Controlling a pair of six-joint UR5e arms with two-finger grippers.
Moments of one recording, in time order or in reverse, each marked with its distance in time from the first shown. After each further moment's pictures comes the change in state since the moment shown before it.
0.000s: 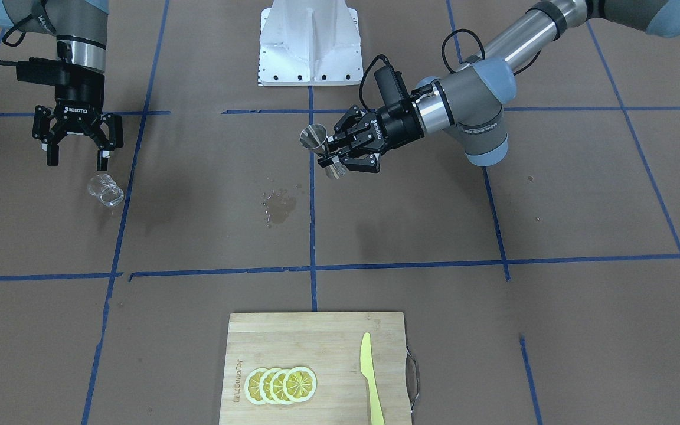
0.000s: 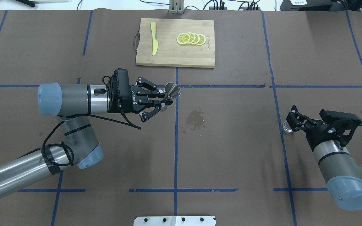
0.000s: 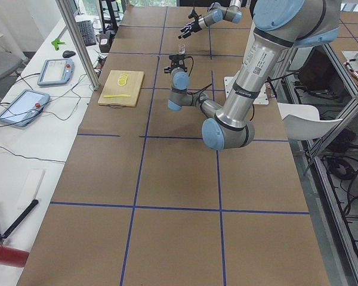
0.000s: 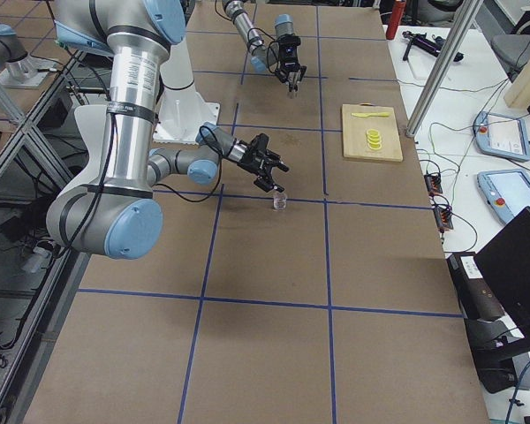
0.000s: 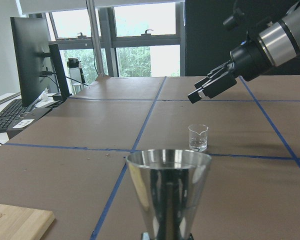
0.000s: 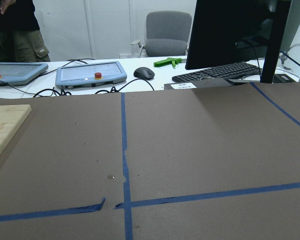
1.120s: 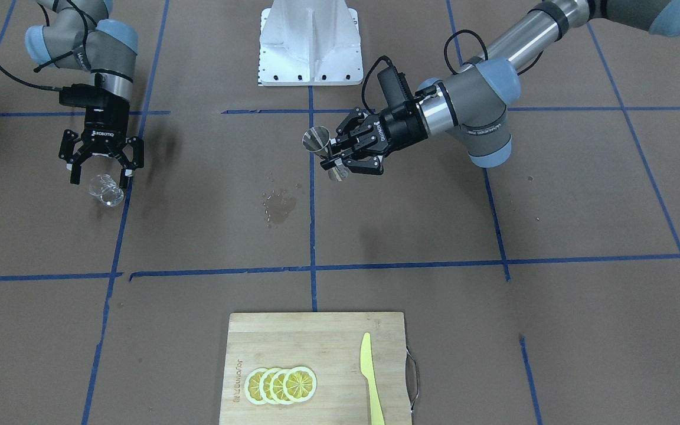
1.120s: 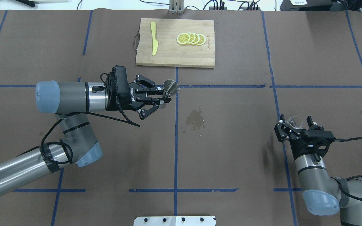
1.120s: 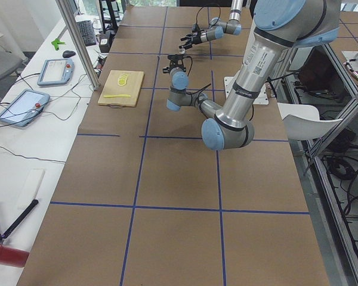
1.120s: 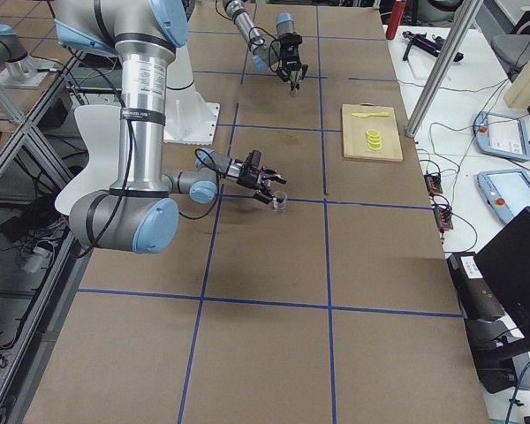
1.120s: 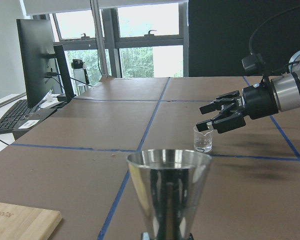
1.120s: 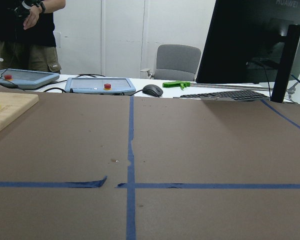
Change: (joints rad) left arm -0.011 0.001 0.000 0.000 -0.001 -0.005; right arm -0.071 0.116 -0.249 0.058 -0.176 0.003
